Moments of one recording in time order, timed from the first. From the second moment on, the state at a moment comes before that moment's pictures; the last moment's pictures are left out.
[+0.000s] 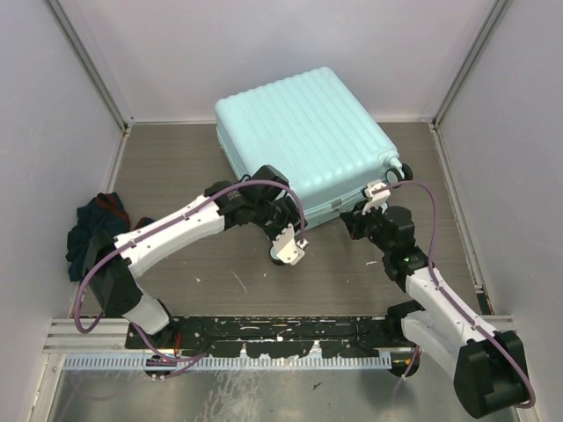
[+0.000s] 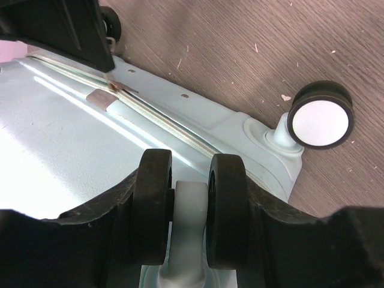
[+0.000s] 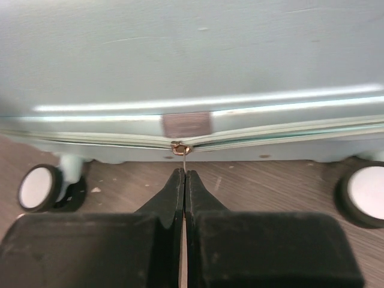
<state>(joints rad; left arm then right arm) -0.88 1.56 1.40 -0.77 0.36 1.60 0.30 0.86 0.38 0.21 -0.22 0.12</state>
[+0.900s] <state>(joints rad) -0.79 1.42 1.31 -0.97 0.36 1.80 -0.35 0.97 0.38 0.30 -0.74 -0.13</state>
